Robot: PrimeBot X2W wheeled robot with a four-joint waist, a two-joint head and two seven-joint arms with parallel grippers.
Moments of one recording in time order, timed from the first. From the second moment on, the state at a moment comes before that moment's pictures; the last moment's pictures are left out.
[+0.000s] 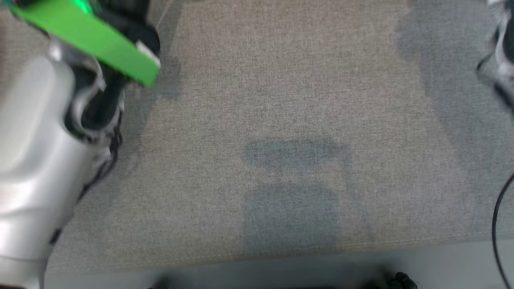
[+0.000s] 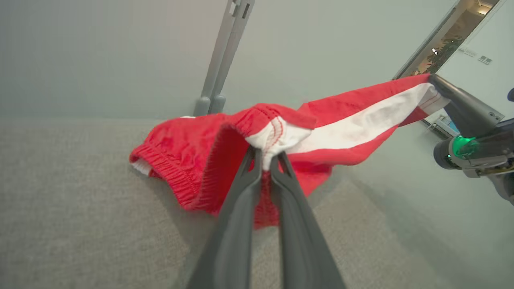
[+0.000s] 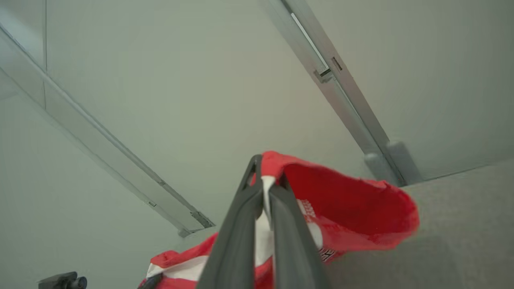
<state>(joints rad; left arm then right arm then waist) -0.96 0.32 -0.61 0.19 -1.00 -0.11 -0.10 -0.98 -0.51 0.57 0.04 1.26 -0.03 -0.22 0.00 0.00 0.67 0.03</state>
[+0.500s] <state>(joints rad) -0.65 0.31 -0.69 0.28 -0.98 -0.12 -0.27 -0.52 -0.58 0.65 0.10 1.24 0.11 -0.26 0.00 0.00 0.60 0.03</state>
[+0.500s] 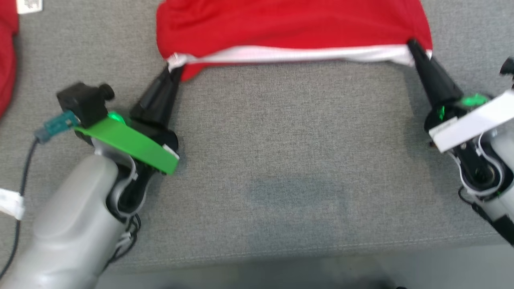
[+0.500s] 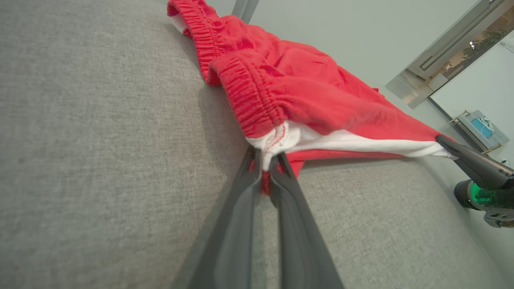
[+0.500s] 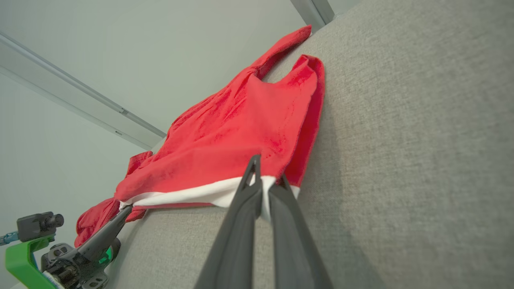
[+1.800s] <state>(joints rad) -0.19 0.40 -0.96 0.03 -1.23 -0.12 -0.24 -0.03 -0.84 0.68 -0.01 1.42 0.12 -0.21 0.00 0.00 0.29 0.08</state>
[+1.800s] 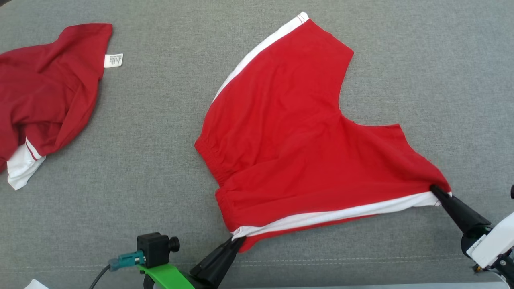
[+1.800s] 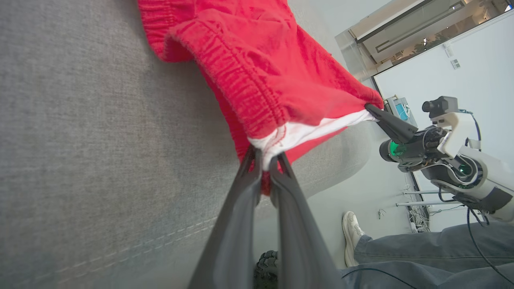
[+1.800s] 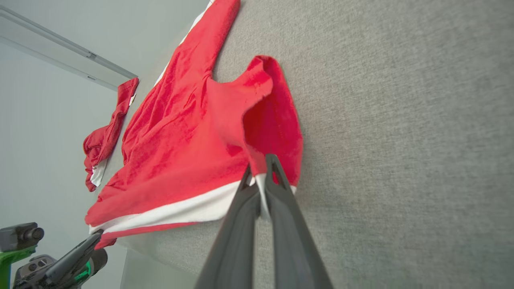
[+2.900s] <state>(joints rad) -0.17 0.40 -1.00 0.28 -1.25 -0.12 -0.23 -0.03 -0.90 0.74 0.06 1.15 0.03 -0.22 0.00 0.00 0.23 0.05</state>
